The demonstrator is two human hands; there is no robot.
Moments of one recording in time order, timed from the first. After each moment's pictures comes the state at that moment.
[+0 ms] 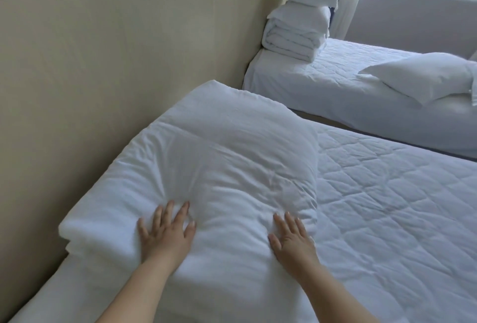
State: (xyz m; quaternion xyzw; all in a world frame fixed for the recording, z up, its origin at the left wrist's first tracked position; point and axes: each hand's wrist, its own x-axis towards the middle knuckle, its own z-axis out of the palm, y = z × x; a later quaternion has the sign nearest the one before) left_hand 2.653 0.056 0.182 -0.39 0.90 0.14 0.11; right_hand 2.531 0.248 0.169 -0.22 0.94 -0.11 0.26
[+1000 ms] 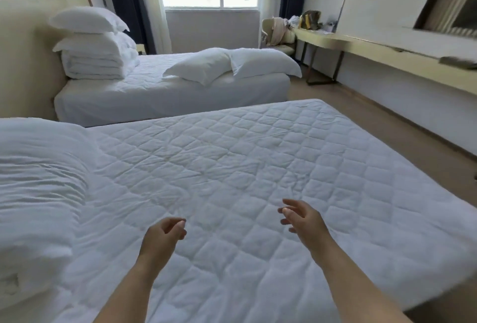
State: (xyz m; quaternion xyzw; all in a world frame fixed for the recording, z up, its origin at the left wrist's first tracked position) left_hand 2.721 0.634 0.243 -0.14 0.82 0.55 0.02; right_hand 2.721 0.892 0.262 0.13 0.77 -0.62 0.04
